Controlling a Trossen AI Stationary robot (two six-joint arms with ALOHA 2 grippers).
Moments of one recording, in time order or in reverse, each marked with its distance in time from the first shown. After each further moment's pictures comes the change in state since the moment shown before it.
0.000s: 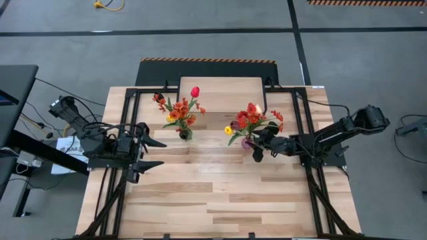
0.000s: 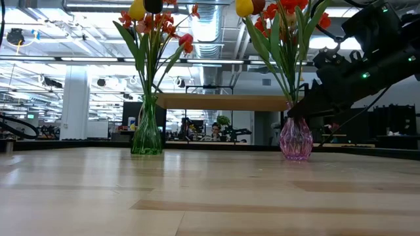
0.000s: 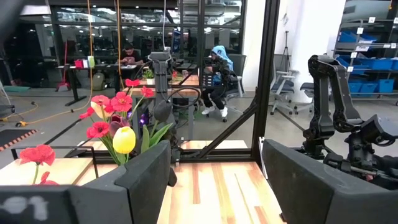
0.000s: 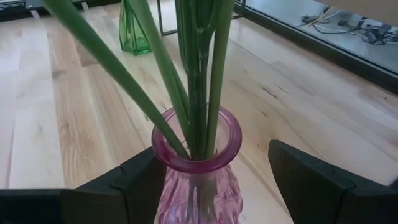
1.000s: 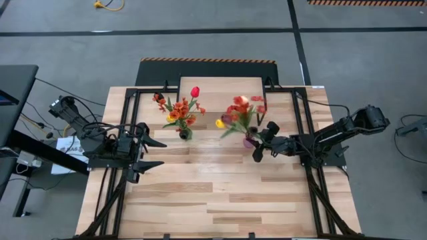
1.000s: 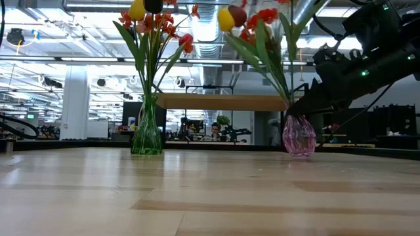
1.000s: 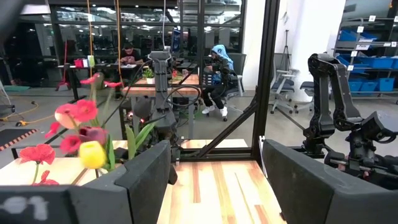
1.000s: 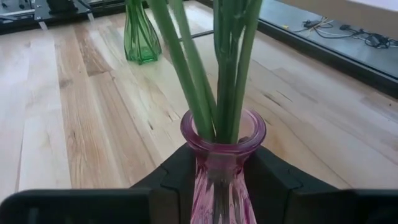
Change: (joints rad) left arm 0.000 0.000 0.000 -0.005 0.000 -0.001; right arm 0.001 0.000 0.000 0.038 -0.002 -0.007
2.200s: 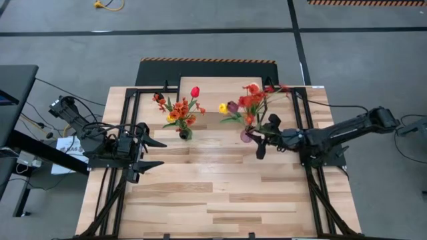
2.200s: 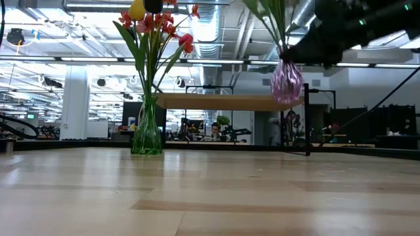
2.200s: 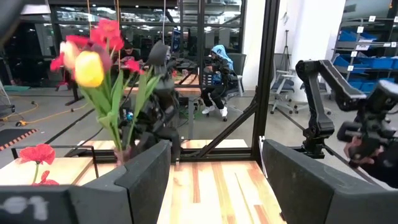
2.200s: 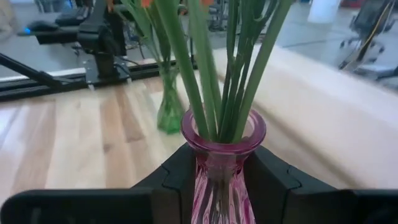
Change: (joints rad) left arm 0.000 0.000 0.000 0.001 0.000 0.000; right arm 0.017 -0.258 0.175 -0.213 -0.023 -0.171
